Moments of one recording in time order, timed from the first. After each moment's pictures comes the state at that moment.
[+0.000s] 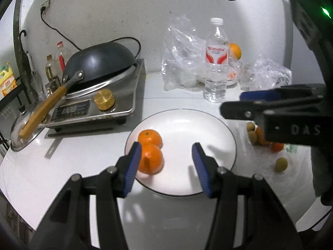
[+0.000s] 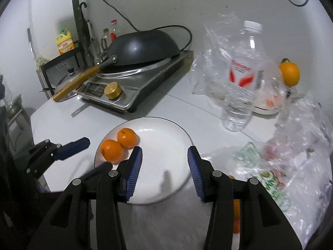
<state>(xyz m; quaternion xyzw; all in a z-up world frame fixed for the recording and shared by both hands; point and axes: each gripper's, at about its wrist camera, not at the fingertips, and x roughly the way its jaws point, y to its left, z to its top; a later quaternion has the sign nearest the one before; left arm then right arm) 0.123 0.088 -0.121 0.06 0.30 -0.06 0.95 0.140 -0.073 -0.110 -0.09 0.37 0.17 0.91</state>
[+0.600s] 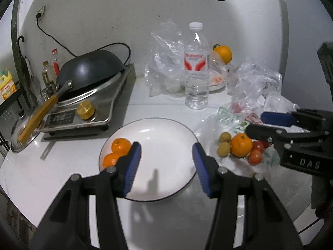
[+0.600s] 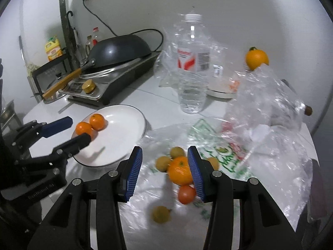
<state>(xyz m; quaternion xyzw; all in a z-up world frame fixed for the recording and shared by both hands) 0.117 0.031 -0.104 0.05 0.30 -0.06 0.95 0.106 -0.161 -0.108 -0.08 0.36 0.13 0.92</state>
